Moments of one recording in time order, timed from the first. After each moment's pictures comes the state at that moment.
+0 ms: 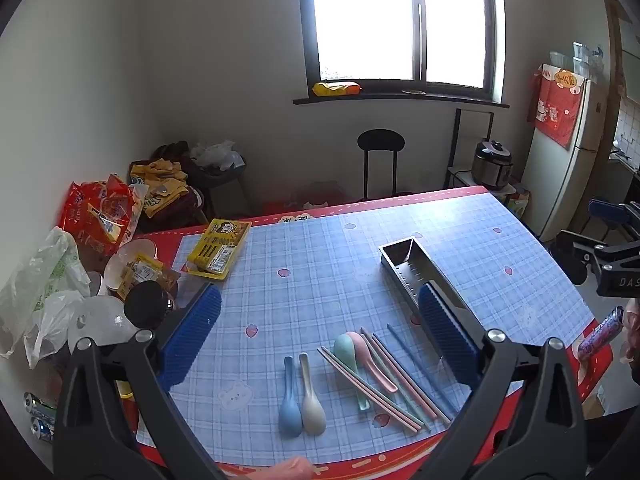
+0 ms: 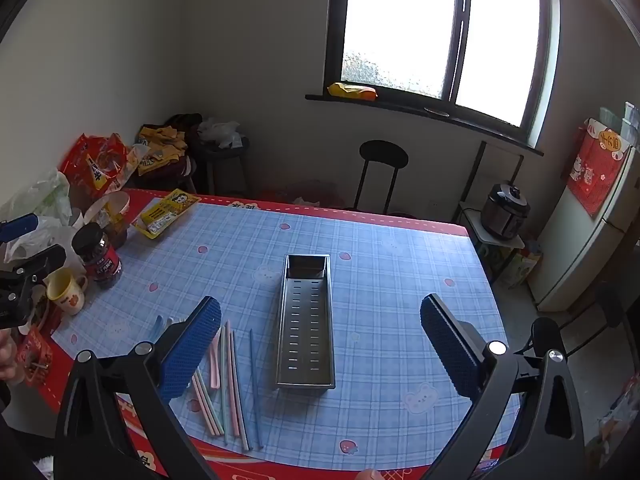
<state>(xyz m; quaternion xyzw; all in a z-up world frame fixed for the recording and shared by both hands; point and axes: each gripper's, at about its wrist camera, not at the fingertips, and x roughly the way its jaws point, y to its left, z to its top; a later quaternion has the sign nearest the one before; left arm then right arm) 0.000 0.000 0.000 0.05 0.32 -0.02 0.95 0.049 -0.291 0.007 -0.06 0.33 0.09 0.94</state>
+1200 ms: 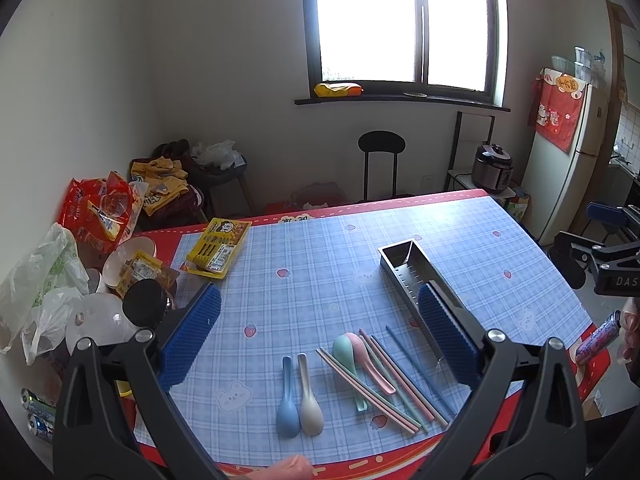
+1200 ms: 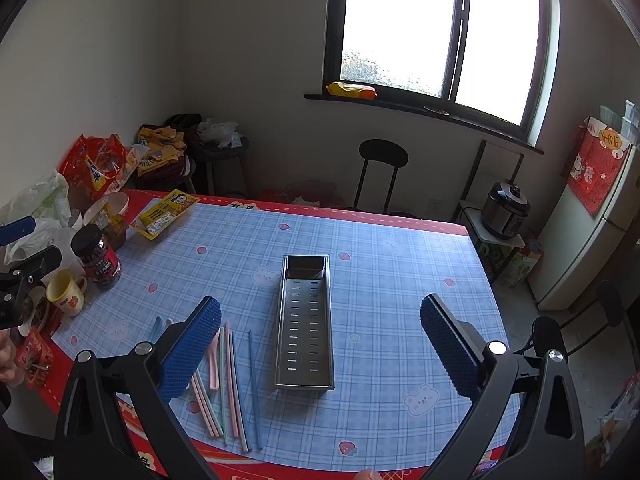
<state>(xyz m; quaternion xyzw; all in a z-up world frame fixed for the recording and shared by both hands) -0.003 -0.002 -0.002 0.04 0.32 -0.02 0.95 0.052 -0.293 0.005 -0.05 0.33 0.09 0.94</state>
